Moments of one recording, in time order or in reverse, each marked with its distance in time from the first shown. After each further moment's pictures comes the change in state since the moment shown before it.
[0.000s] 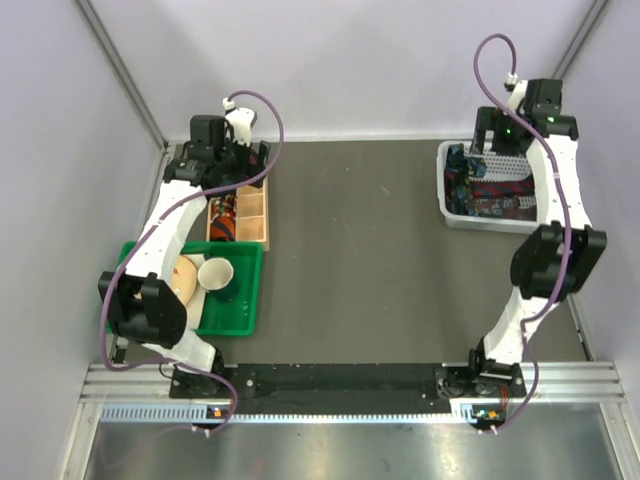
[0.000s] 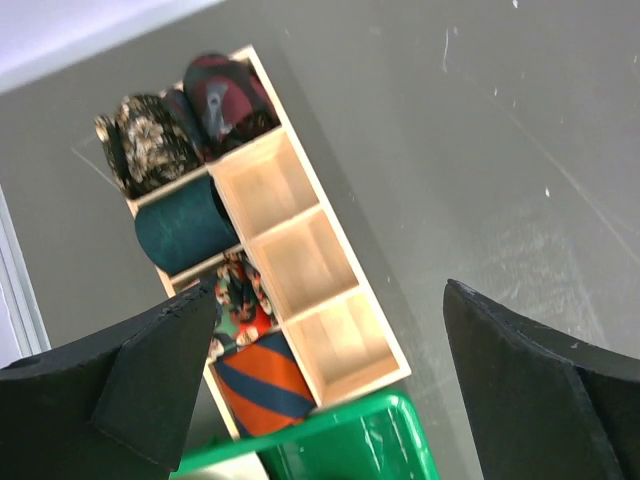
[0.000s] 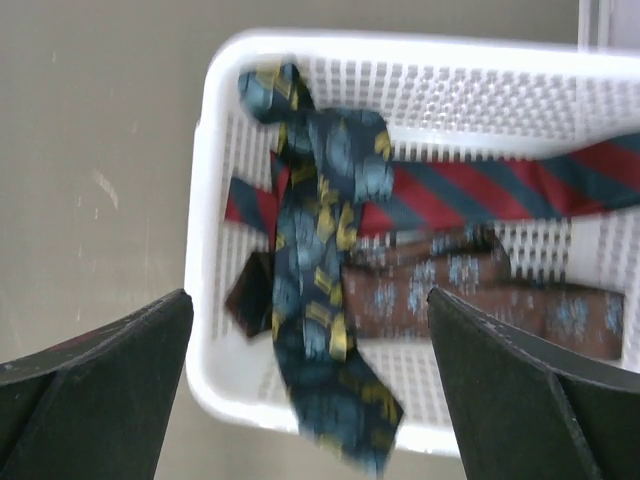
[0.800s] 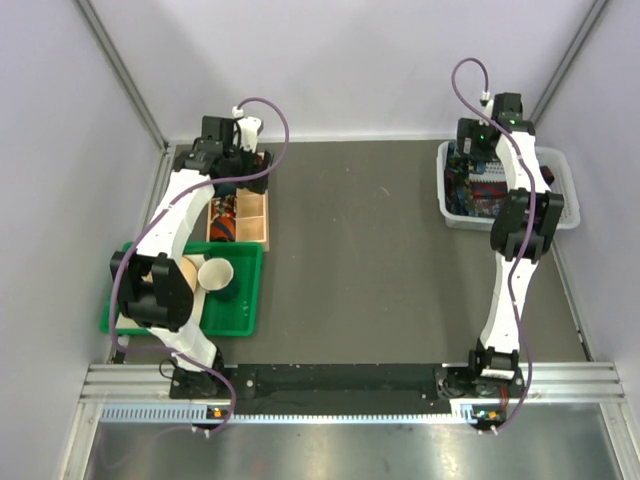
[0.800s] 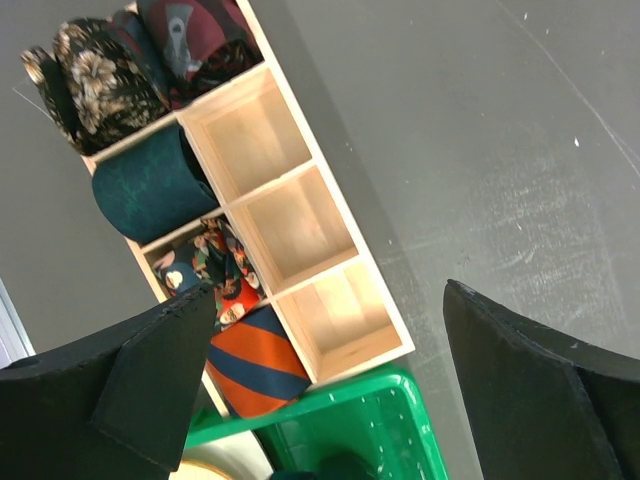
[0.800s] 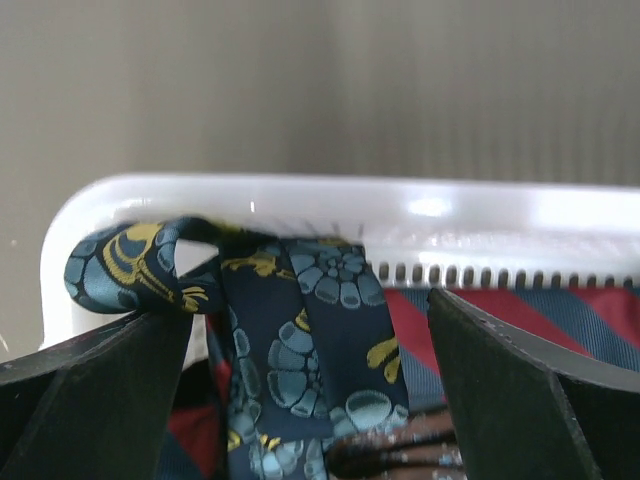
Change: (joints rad) left arm 0.000 0.115 0.067 -0.106 -0.014 0.005; right arm 0.019 0.526 0.330 0.098 0.045 0.051
